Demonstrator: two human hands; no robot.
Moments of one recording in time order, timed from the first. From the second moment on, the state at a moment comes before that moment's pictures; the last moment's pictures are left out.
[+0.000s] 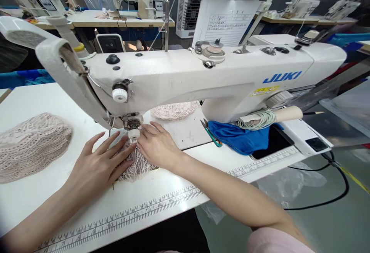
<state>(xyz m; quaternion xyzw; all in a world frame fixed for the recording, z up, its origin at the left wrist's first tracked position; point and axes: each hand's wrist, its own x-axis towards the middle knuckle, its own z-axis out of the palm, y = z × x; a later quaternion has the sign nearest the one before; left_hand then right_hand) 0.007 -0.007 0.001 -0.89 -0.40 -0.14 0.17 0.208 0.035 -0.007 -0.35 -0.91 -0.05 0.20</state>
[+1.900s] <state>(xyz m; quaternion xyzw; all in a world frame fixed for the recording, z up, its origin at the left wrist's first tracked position) 0.000 -0.006 -0.005 -0.90 -0.36 -0.14 0.19 0.213 0.029 -0.009 -0.19 -0.93 -0.09 0.31</state>
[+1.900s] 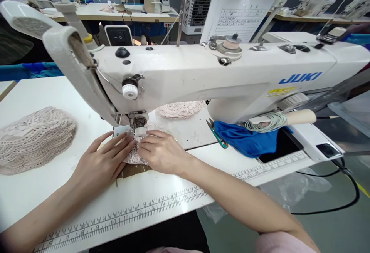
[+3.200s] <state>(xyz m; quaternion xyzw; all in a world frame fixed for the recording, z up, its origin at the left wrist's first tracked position) -0.005 -0.001 0.000 -0.90 -0.35 -0.18 0.17 0.210 0.031 -0.012 -0.20 -0.93 -0.14 0.29</state>
